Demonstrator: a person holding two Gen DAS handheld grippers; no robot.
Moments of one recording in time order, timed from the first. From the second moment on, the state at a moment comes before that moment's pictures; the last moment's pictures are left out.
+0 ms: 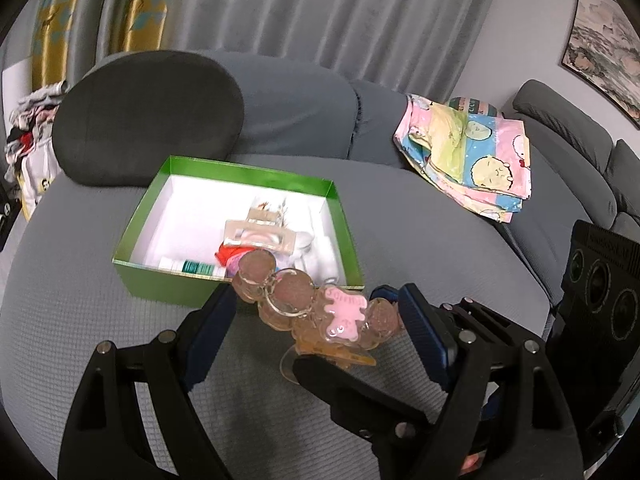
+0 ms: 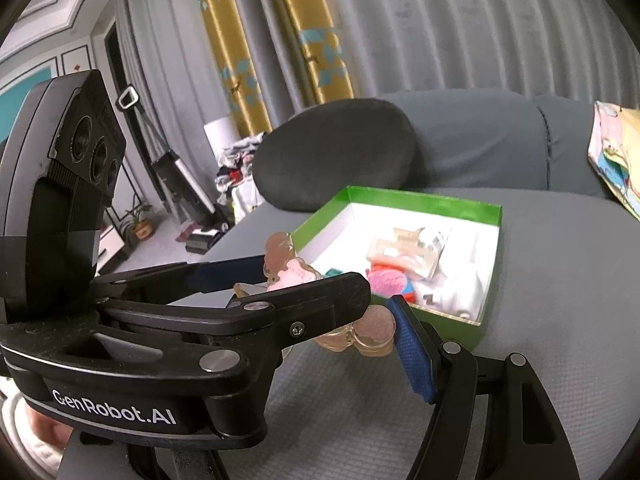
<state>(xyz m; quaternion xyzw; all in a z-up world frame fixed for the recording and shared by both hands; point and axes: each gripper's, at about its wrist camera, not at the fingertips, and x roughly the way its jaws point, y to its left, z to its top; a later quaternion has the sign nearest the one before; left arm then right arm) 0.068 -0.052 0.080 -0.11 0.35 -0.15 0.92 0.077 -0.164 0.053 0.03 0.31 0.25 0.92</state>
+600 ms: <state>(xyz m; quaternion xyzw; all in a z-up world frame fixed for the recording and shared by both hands) 0.108 -0.062 0.097 -0.09 0.34 -0.16 0.92 0.100 -0.171 0.066 0.04 0.29 0.25 0.92</state>
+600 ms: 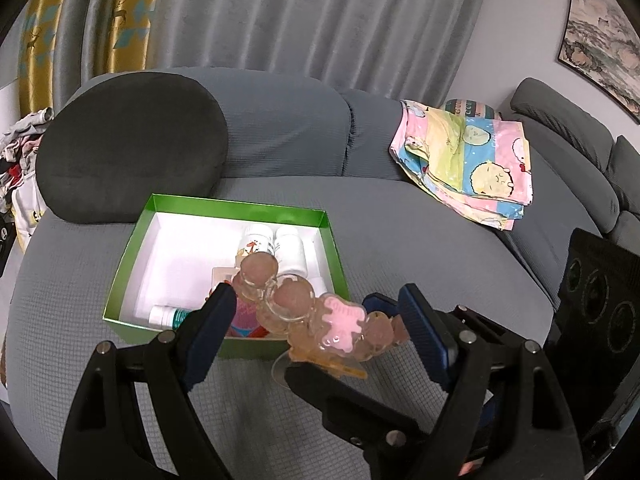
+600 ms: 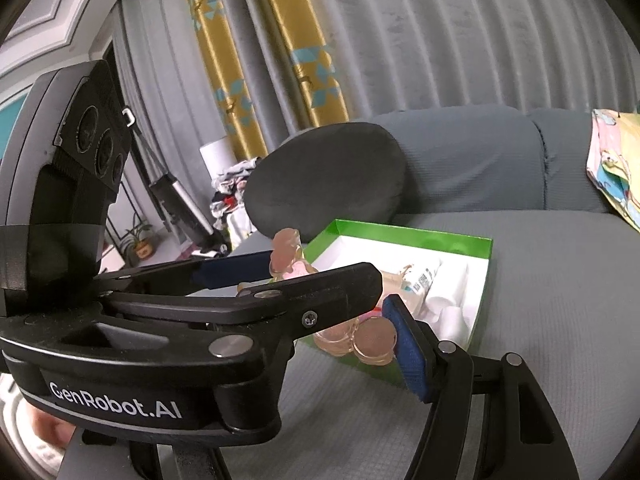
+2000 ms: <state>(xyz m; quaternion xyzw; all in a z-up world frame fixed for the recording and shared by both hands) 0.187 -0.038 0.043 -0.14 0.40 -0.15 0.89 0.165 -0.163 0.029 0.04 0.34 0.25 0.91</state>
